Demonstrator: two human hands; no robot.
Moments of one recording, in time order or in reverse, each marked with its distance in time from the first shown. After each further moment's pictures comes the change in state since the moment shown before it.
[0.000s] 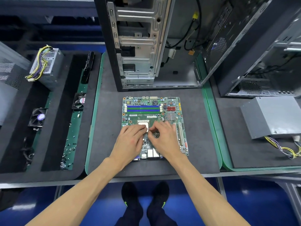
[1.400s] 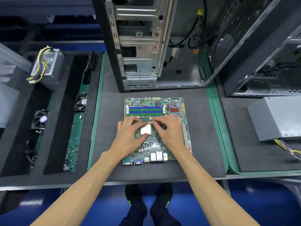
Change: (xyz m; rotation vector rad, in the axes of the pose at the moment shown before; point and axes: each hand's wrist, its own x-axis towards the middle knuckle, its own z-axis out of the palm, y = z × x) left_hand 0.027 -0.018 -0.008 -0.154 -0.125 -0.258; right_hand 0.029 0.014 -0.001 0.094 0.177 -0.062
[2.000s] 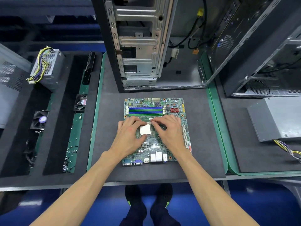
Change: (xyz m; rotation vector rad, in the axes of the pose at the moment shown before) left_hand 0.002 -0.001 0.001 0.038 -0.023 0.013; right_hand 0.000 0.001 0.001 -0.004 -0.003 0.003
